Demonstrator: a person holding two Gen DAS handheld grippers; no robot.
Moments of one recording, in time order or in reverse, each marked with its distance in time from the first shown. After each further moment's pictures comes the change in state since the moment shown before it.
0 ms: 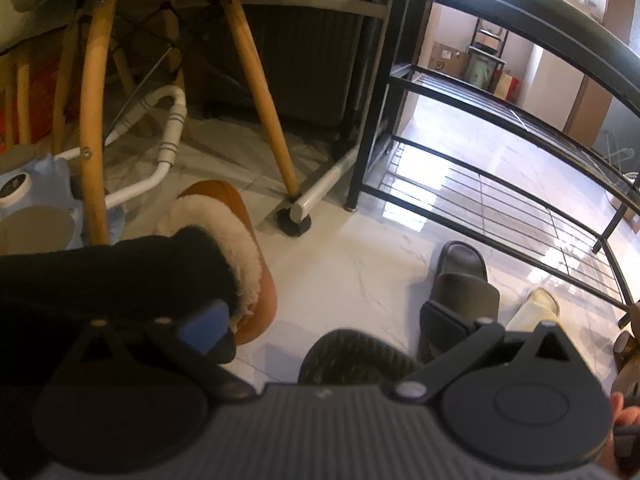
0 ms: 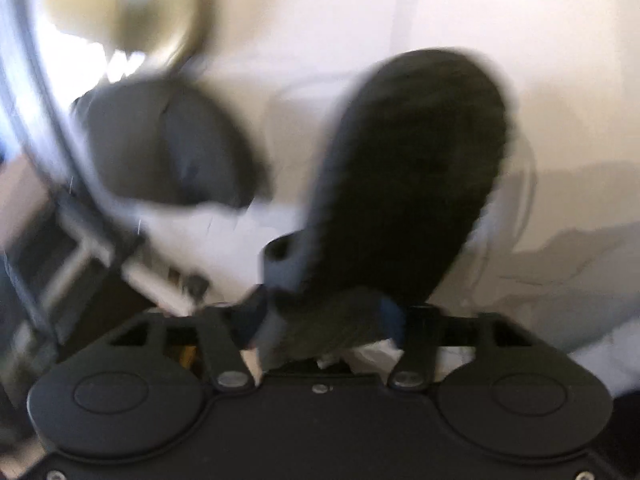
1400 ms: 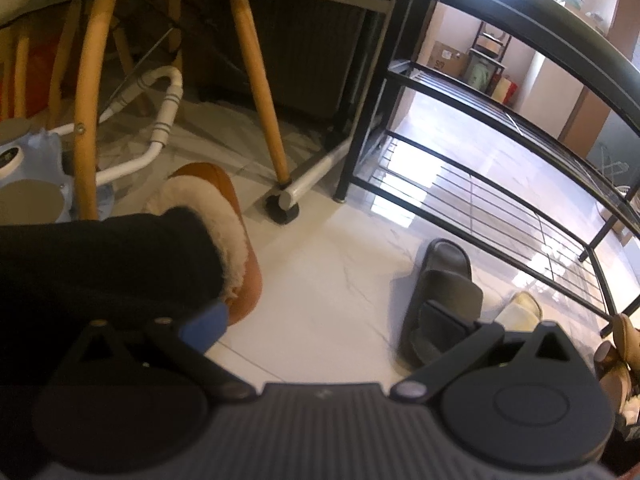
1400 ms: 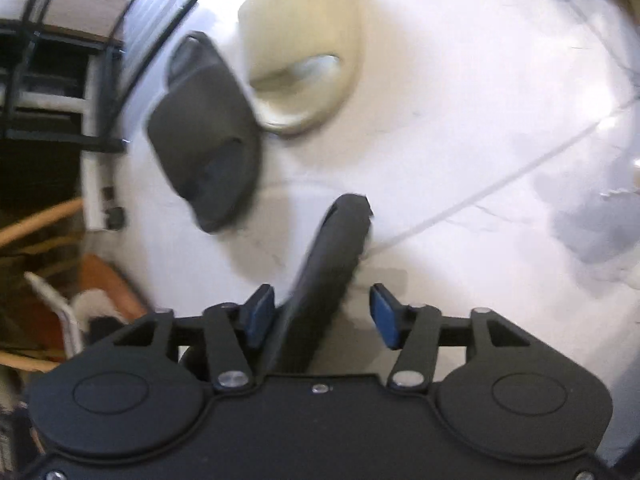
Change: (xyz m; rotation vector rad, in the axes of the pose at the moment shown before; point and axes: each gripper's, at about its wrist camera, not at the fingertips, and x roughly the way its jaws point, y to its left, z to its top) left arm -0.004 -0.004 -0.004 -0.046 0.022 -0.044; right arm -0.091 0.037 -0.013 -0.986 -0.263 -0.329
